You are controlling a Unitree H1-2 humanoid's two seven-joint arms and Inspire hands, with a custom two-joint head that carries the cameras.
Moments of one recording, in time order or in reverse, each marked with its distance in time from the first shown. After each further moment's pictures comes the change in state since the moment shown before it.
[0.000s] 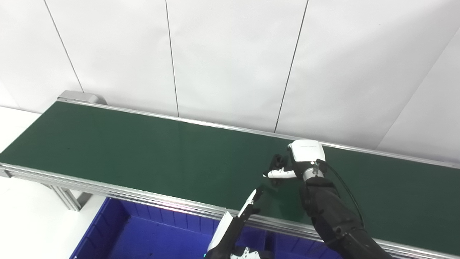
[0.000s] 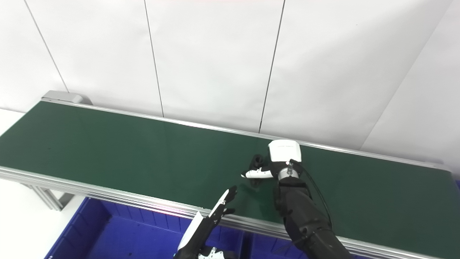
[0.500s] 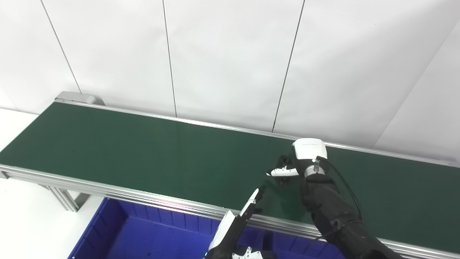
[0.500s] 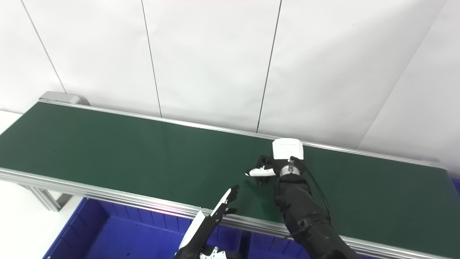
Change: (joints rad) left arm 0.000 -0.002 -0.006 -0.015 0.010 0.010 0.000; right arm -0.051 0.011 0.008 0.085 0.027 0.008 0.025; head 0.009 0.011
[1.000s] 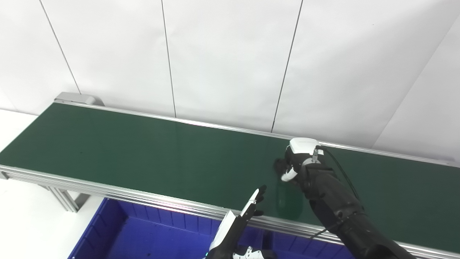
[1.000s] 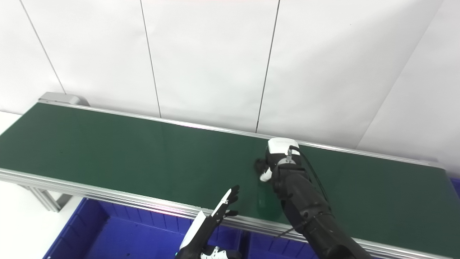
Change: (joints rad) left arm -0.003 0.001 -0.001 -0.001 -0.001 0.023 0.000; right arm -0.027 -0.037 0.068 -0.189 0.034 0.043 0.383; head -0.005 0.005
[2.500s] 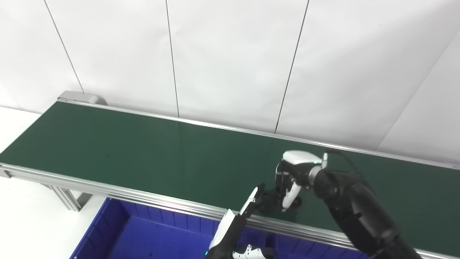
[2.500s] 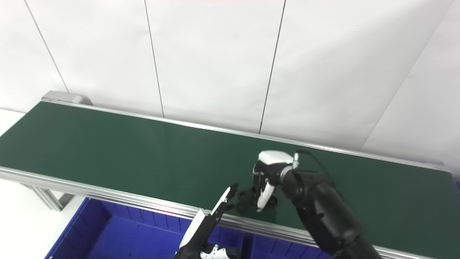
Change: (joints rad) left arm 0.000 -0.002 -0.006 -0.013 -0.013 0.001 0.008; right arm 0.160 -0.184 -0.112 -0.674 0.091 0.018 0.426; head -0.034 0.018
